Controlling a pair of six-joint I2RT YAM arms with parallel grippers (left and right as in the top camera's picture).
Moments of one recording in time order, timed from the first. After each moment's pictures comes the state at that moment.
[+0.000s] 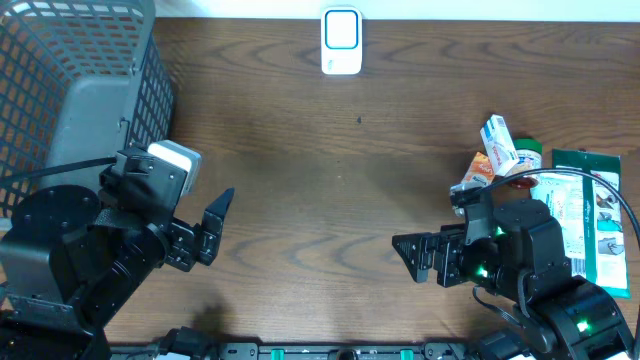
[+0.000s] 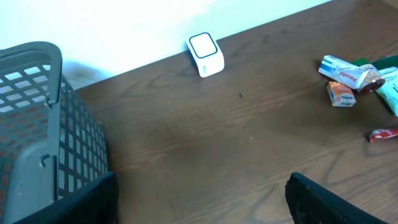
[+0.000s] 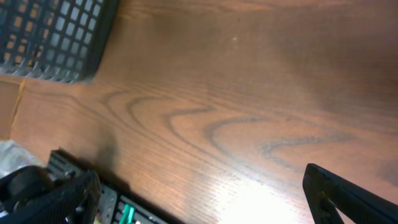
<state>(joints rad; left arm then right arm) -0.22 0.89 1.55 -1.21 0.17 0.16 0.40 0.74 0.90 -0.97 -0.34 0.42</state>
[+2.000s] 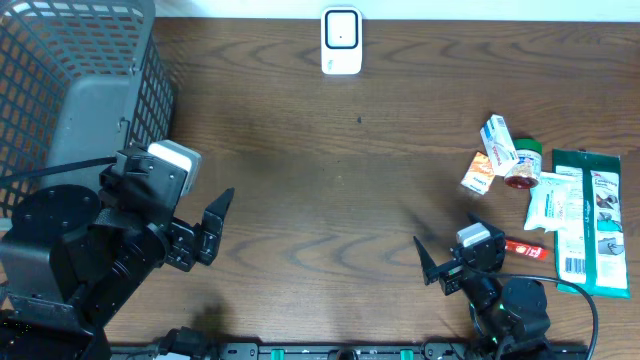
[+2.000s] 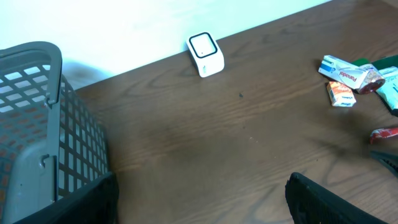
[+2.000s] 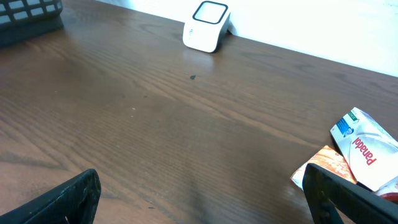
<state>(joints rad) -0.22 0.89 1.55 -1.21 0.17 0.16 0.27 0.01 0.12 -0.39 -0.13 -0.11</state>
